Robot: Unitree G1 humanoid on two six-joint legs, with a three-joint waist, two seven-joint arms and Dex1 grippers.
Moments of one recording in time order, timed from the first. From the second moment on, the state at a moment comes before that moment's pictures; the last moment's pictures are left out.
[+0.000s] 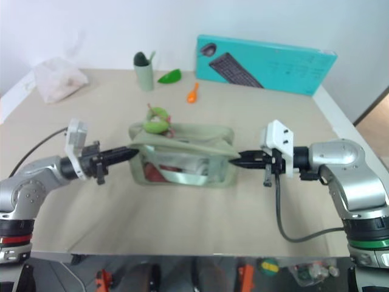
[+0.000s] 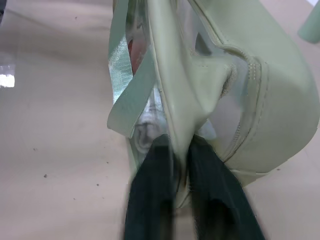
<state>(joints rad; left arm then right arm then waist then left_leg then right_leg) -0.40 0.64 0.16 -0.08 -0.75 0.67 -1.03 -0.45 -0.92 -0.04 -0.17 0.46 0.43 1.23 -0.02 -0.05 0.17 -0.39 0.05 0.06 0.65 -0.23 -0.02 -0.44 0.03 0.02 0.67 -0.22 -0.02</state>
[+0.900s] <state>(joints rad) -0.37 0.64 0.16 -0.13 -0.76 0.67 -1.03 -0.95 -0.67 0.22 0.03 0.18 0.04 1.16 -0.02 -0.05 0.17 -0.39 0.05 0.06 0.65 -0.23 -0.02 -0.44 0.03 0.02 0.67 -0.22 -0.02</state>
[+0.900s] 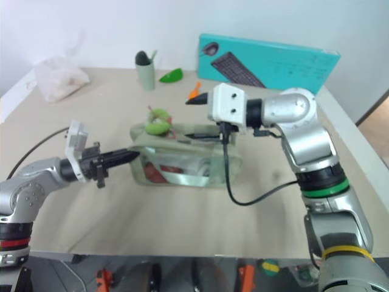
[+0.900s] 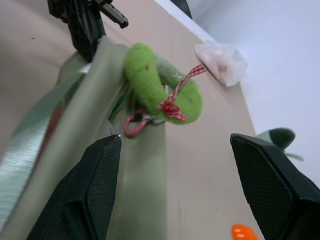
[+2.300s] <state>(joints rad) -0.33 0.62 0.16 -0.17 -0.79 0.67 -0.99 -0.95 -0.69 0.14 0.22 0.13 -0.02 1.18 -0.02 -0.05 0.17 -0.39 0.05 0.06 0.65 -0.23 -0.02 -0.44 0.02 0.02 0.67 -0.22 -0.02</state>
